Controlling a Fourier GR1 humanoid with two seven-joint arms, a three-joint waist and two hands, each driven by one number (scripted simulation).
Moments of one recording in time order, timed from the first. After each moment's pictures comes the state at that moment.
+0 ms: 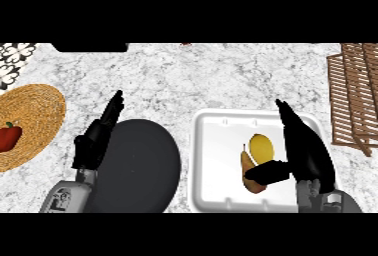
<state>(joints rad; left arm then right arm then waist) -0.16 0.13 -0.10 -1.44 -0.08 0.05 0.01 -0.21 -0.20 0.32 -1.88 0.70 0.13 1.03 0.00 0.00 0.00</state>
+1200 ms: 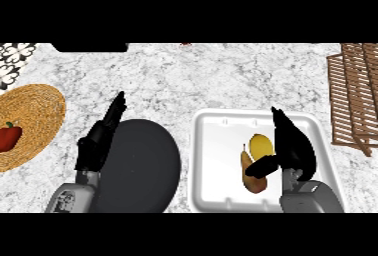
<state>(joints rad) -0.15 0.08 -0.07 -1.46 -0.14 0.02 0.02 -0.19 -0.10 0.24 -1.66 0.85 0.17 0.92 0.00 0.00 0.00</state>
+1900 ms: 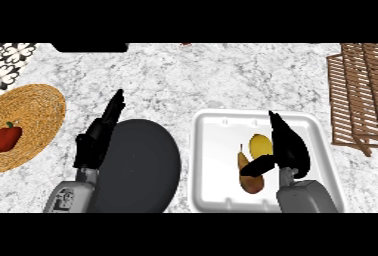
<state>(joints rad) -0.17 0.07 -0.04 -1.46 -0.15 0.01 0.03 -0.18 -0.07 0.18 -1.53 0.88 0.12 0.78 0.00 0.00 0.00</state>
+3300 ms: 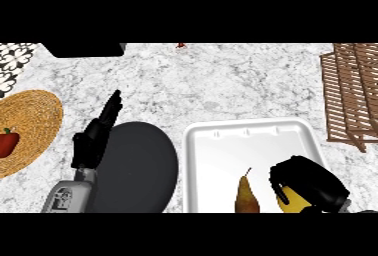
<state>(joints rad) -0.17 0.07 -0.01 -1.44 -0.15 -0.01 0.02 -0.02 -0.55 0.40 -1.68 0.76 0.36 -0.18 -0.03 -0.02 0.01</state>
